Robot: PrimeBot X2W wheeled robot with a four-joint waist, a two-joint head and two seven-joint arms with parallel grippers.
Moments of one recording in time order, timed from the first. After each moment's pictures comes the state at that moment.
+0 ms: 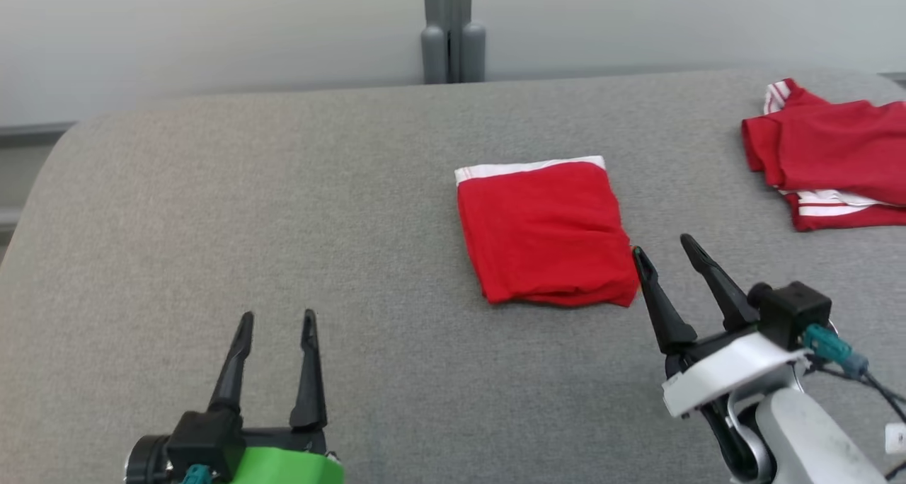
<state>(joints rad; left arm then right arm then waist) 0.07 0.05 -0.20 0.00 -0.21 0.05 -0.26 -0.21 -0.27 0.32 0.24 0.46 0.13 -0.26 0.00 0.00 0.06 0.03</state>
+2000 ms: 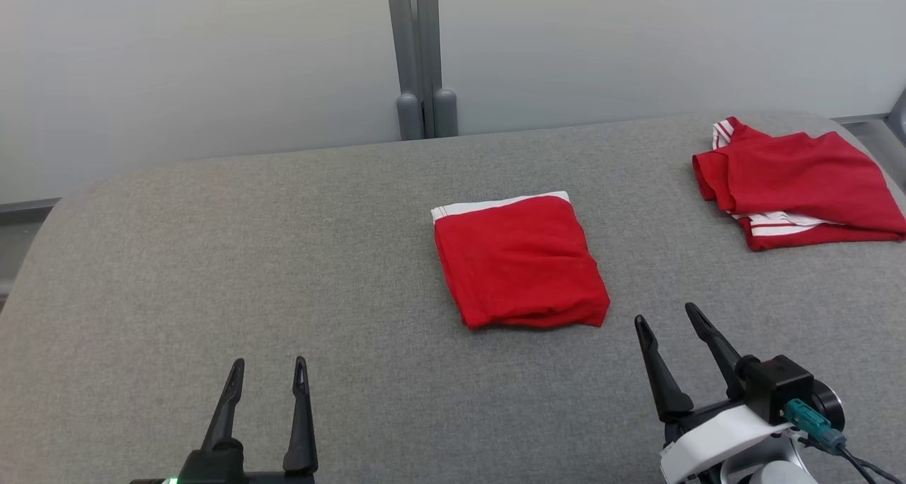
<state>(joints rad) 0.17 0.05 -0.15 0.02 -0.10 0.06 -0.26 -0.01 -0.15 0.18 0.19 0.21 0.13 -0.26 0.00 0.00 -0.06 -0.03</state>
